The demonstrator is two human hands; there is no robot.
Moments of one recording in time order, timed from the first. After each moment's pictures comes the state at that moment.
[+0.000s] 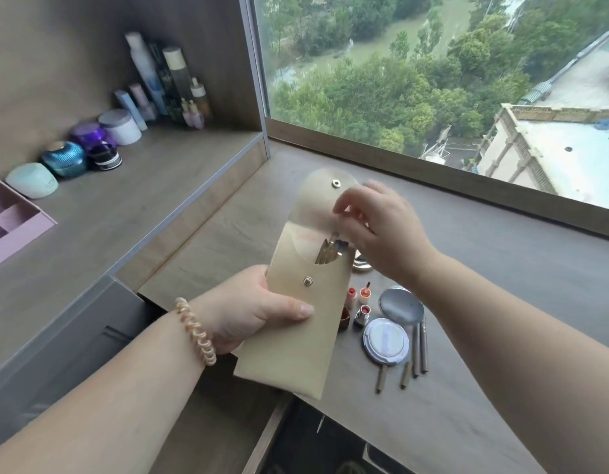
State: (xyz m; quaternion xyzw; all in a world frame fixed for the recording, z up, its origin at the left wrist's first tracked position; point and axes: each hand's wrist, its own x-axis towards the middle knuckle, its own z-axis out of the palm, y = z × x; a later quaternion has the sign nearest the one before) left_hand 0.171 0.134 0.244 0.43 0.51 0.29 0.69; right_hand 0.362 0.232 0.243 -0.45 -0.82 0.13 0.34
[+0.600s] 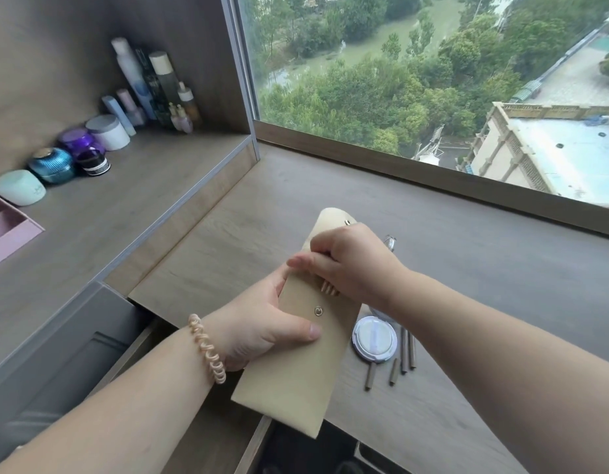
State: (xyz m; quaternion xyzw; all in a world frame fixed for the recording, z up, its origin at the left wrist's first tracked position) left_hand 0.202 0.126 0.240 0.45 0.46 0.32 0.69; right_hand 0.355 0.205 0.240 -0.41 -0.85 0.24 0.23
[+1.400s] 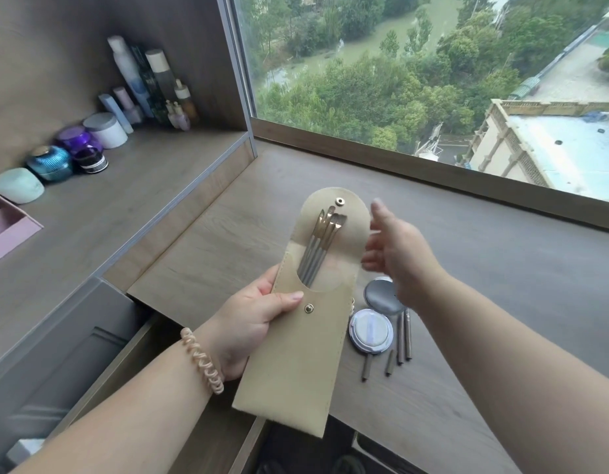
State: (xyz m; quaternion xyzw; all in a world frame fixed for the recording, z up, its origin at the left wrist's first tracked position) left_hand 0.206 0.111 0.228 0.31 0.46 0.39 0.74; right_hand 0.396 0.205 0.222 -0.54 -0.43 0.59 0.41
